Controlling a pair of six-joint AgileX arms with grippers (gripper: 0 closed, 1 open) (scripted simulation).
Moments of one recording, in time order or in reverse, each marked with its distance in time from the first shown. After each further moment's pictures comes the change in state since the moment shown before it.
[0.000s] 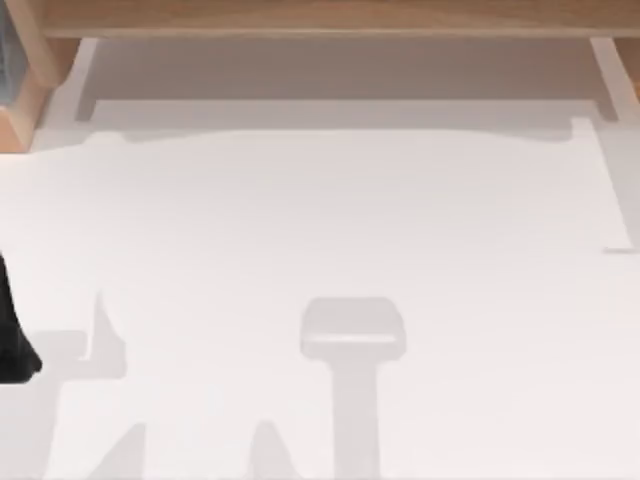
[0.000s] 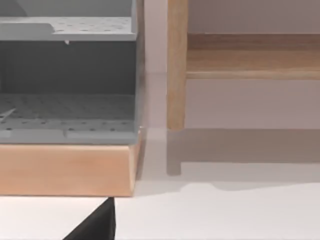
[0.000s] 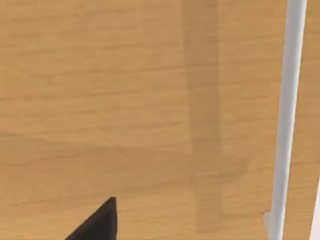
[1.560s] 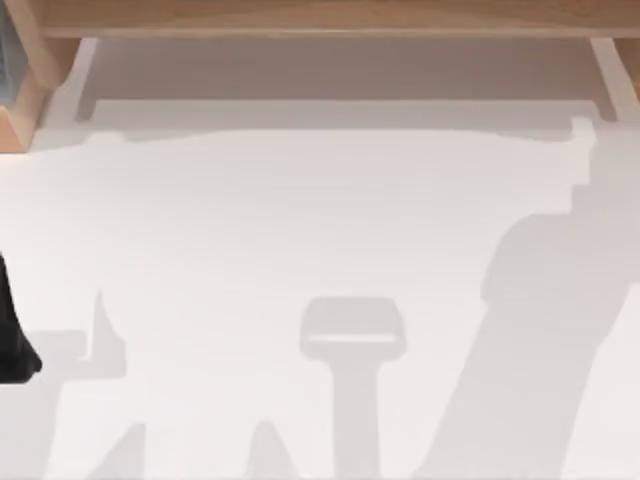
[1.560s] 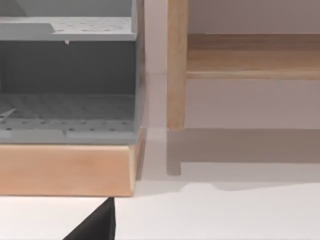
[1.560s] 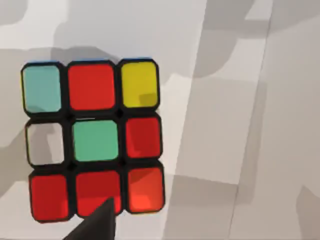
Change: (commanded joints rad) left arm 0.000 0.000 0.000 0.000 0.000 0.000; right arm 0.342 0.312 1.857 -2.729 0.534 0.827
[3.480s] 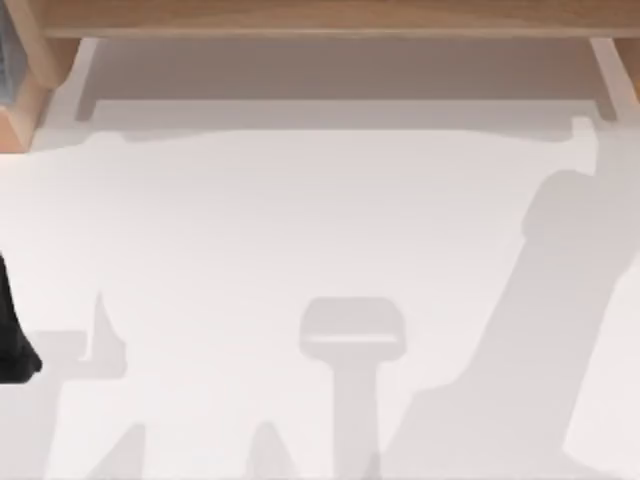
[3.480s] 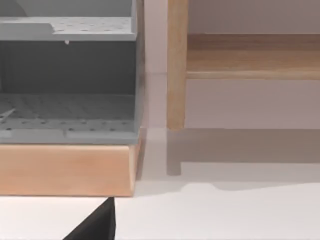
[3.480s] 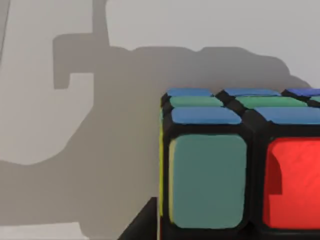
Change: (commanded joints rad) left arm 0.000 0.000 0.000 0.000 0.000 0.000; right arm 0.098 0.146 -0.056 0.024 -0.001 0.061
